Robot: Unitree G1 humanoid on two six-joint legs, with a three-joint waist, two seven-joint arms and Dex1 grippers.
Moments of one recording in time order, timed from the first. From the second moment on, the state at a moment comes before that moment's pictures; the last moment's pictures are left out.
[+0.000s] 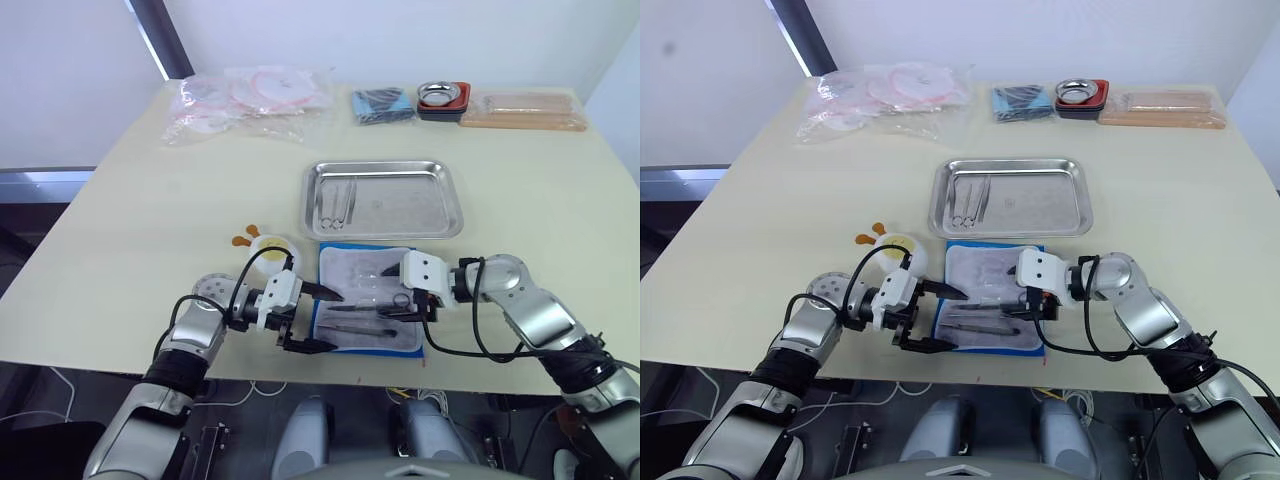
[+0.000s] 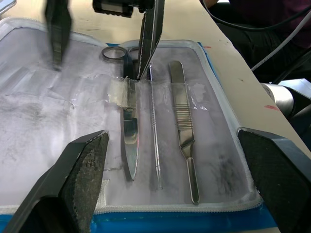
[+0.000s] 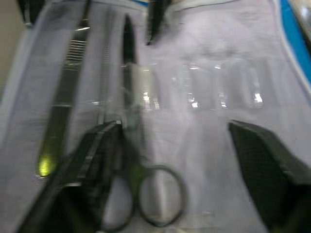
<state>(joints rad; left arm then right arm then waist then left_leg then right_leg) -0.36 0.56 -0.24 0.37 -0.29 -0.18 -1.51 -0.44 -0.59 0.43 -0.11 0.04 0.31 1.07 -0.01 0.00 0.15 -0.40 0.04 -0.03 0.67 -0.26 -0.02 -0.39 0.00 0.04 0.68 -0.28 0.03</state>
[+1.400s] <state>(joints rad) -0.36 0.56 -0.24 0.37 -0.28 -0.16 -1.50 -0.57 -0.71 0.54 -0.34 -0.06 0.61 1.18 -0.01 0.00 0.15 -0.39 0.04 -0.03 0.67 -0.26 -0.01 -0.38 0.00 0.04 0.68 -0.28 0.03</state>
